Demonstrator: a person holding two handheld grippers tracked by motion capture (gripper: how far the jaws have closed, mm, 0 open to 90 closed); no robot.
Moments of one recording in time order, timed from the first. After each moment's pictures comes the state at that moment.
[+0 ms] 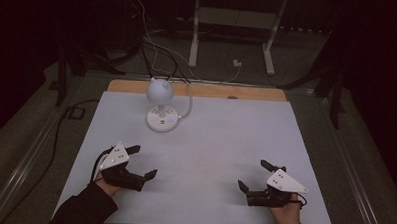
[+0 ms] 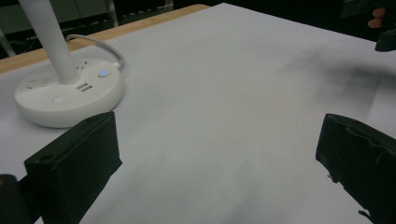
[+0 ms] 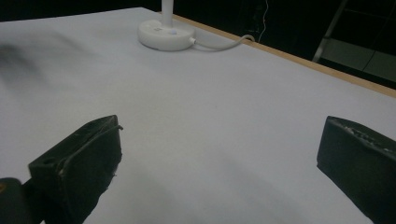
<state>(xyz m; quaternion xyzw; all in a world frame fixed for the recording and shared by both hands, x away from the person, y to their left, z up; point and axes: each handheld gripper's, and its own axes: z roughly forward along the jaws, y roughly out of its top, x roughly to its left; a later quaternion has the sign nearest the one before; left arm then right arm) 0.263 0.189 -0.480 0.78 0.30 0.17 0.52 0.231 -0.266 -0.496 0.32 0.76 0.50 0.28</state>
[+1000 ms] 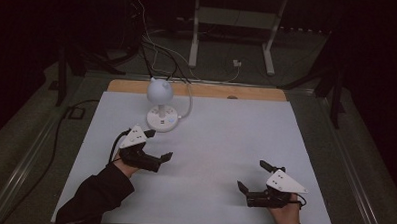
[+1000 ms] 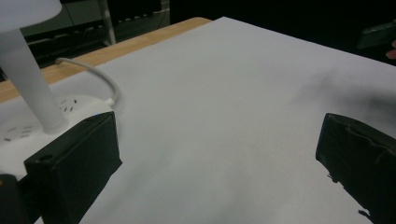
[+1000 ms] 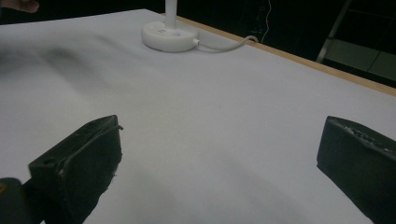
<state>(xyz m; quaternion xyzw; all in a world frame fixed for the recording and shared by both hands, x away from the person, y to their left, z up) 0.310 0.153 -0.464 0.78 0.30 0.17 0.52 0.230 -0.266 -0.497 0.32 0.76 0.50 0.27</state>
